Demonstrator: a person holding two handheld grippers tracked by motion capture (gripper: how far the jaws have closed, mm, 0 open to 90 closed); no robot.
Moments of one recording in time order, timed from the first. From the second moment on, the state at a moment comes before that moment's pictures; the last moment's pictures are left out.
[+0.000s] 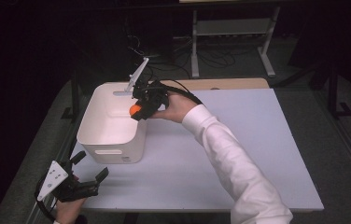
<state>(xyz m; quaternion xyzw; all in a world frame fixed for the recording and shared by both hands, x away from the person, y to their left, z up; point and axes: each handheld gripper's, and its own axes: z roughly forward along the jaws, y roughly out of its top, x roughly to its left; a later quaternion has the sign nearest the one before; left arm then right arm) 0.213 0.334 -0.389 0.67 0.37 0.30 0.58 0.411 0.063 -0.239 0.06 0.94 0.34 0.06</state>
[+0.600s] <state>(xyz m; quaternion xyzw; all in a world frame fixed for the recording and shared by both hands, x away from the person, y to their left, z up) 0.213 0.335 -0.388 0.67 0.37 0.30 0.58 0.416 0.091 -0.248 0.05 0.94 0.34 0.05</state>
